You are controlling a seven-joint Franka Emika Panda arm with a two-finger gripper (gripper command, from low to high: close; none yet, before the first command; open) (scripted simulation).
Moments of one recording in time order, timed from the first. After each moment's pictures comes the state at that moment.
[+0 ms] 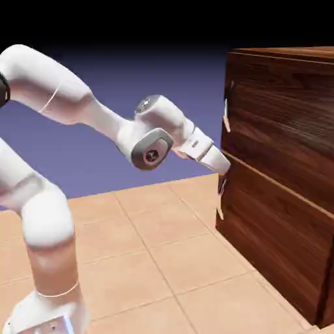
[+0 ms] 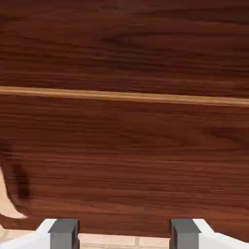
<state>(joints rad) -0.04 -0.60 0.05 -2.78 0.12 3.03 0.81</state>
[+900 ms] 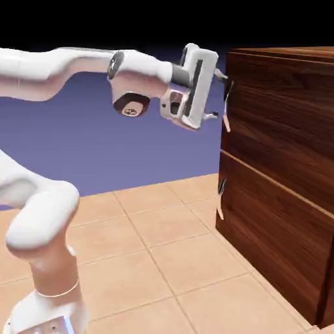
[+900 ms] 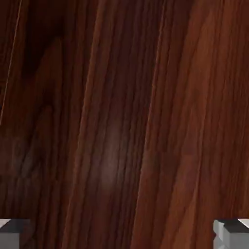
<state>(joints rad) -0.52 -0.85 0.60 -2.52 1.29 3.00 1.48</state>
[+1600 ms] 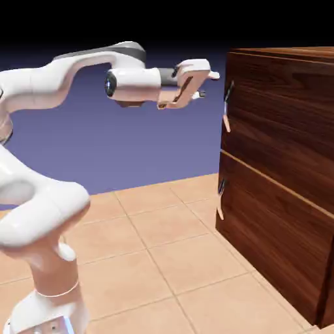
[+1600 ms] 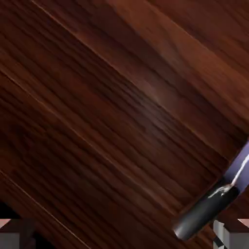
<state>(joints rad) -0.89 -1.05 1.03 -2.32 2.21 2.97 2.00</state>
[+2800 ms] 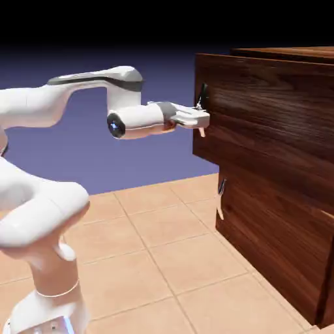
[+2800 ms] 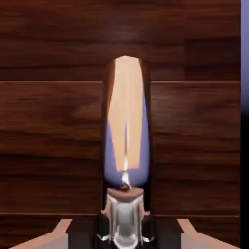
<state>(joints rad) -0.72 -1.19 0.93 -2.65 2.52 2.53 2.23</state>
